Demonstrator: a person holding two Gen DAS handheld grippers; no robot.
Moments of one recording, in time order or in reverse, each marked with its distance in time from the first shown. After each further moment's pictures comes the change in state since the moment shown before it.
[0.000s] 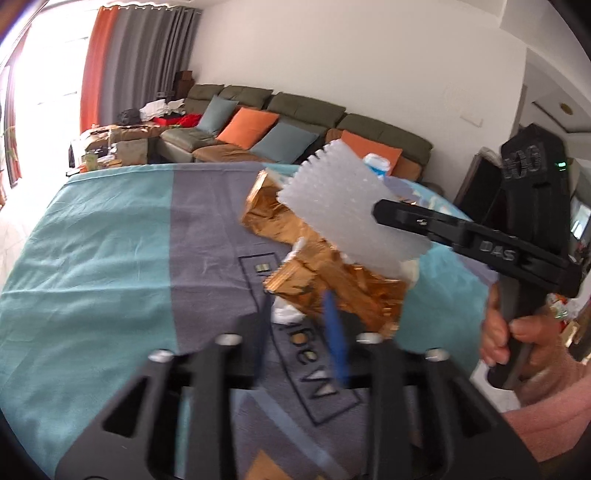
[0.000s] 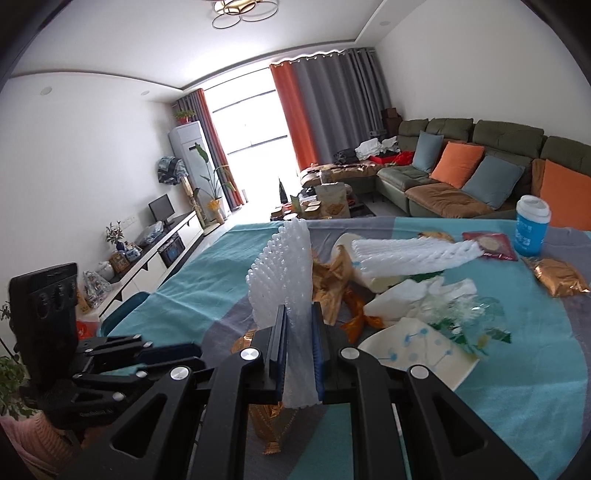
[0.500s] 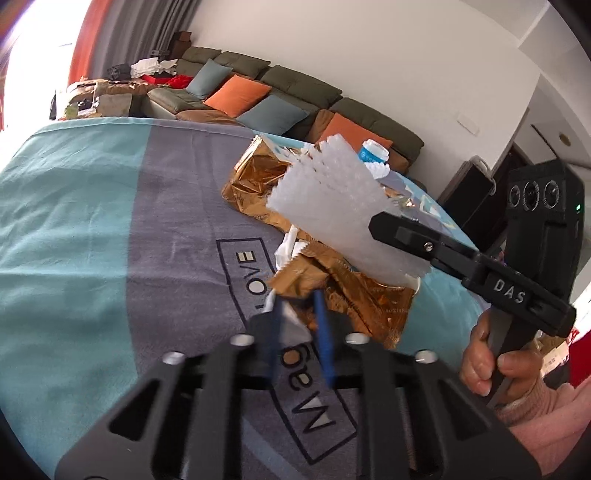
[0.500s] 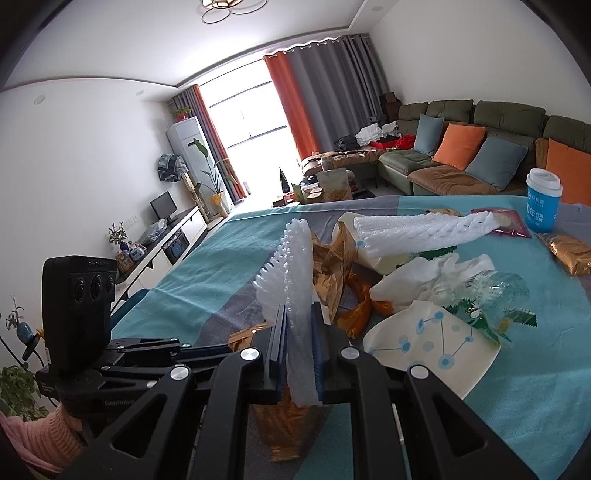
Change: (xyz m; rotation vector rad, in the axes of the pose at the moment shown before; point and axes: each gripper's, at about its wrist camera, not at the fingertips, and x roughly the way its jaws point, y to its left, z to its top) left arm 0.043 0.024 0.005 -0.141 0.084 -0.151; right arm 0.016 -0.003 -0.007 0.051 0.037 0.025
